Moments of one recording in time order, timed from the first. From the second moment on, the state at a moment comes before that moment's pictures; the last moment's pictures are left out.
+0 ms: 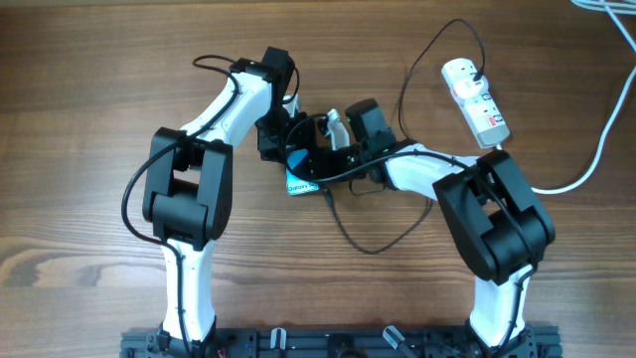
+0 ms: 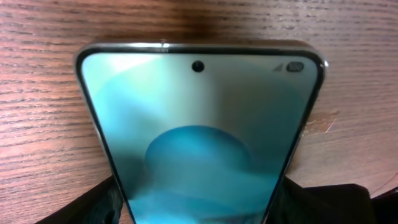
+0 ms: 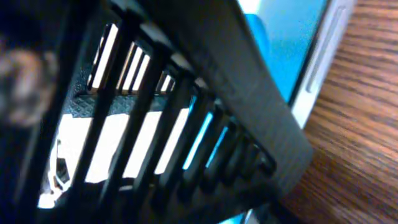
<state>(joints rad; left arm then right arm) -0.32 2.24 1.69 -1.07 0.35 -0.36 0.50 2.06 1.06 0.06 -0.73 0.47</state>
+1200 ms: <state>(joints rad) -0.13 2.24 1.66 -1.00 1.08 -0.06 0.37 2.08 1.05 0.45 -1.17 0.92</state>
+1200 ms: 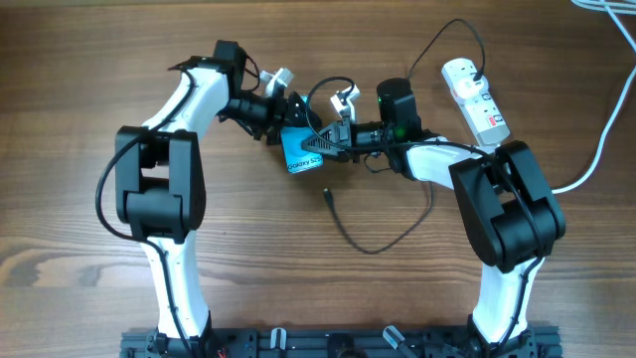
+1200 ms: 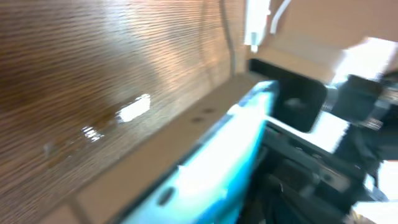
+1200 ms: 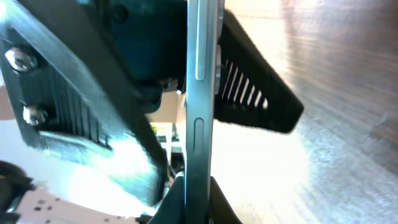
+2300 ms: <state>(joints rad) -0.06 2.26 1.65 -1.11 1.42 0.29 0.42 2.05 1.08 0.52 -1.11 1.04</state>
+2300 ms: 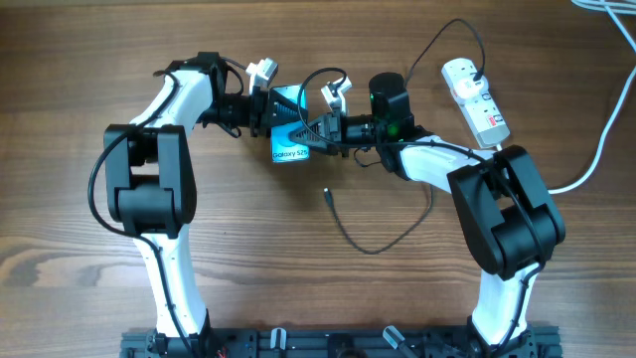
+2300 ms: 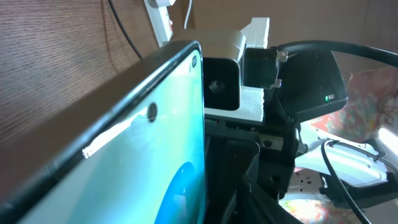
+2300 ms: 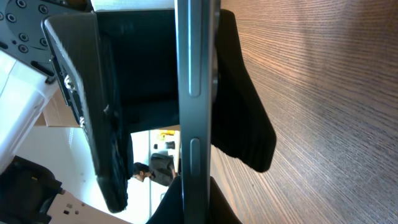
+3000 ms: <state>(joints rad) -0.01 2.26 1.64 -1.23 1.48 0.31 0.39 2.05 1.08 0.62 -1.18 1.08</state>
